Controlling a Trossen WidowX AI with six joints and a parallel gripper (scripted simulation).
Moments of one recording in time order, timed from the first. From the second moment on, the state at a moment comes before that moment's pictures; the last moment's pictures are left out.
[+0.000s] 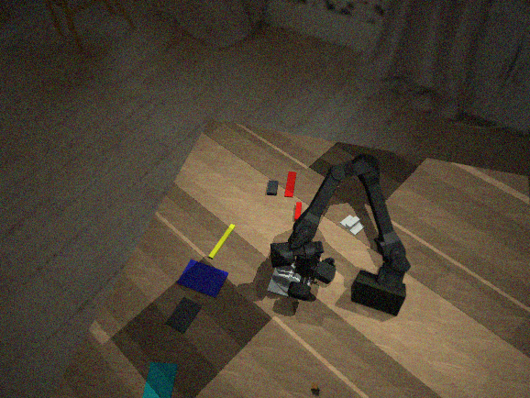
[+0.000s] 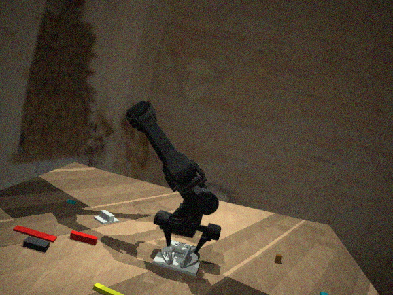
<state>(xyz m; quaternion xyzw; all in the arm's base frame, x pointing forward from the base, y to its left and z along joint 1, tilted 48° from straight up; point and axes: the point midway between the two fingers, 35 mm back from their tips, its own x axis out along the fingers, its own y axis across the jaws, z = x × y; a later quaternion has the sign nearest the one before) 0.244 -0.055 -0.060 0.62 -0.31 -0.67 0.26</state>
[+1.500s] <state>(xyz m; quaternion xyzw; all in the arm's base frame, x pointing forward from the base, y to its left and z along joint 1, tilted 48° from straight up) 0.244 -0.055 -0.060 0.62 -0.31 -0.67 0.26</state>
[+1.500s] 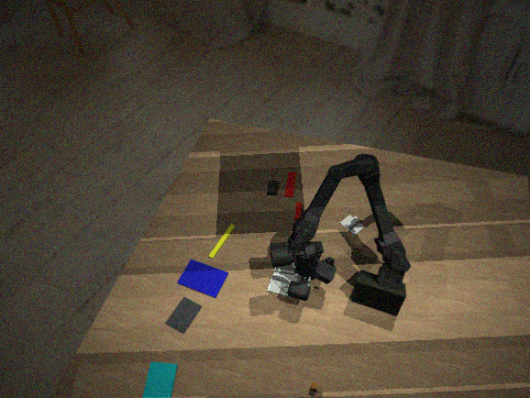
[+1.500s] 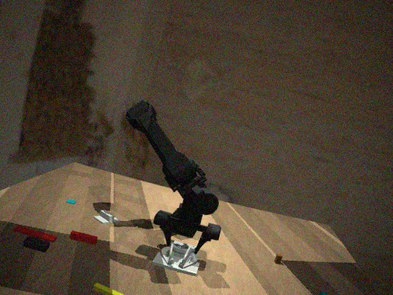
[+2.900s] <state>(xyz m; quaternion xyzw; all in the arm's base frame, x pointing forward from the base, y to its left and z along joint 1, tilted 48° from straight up) 0.250 -0.006 -0.015 0.62 -0.31 -0.67 0.26</state>
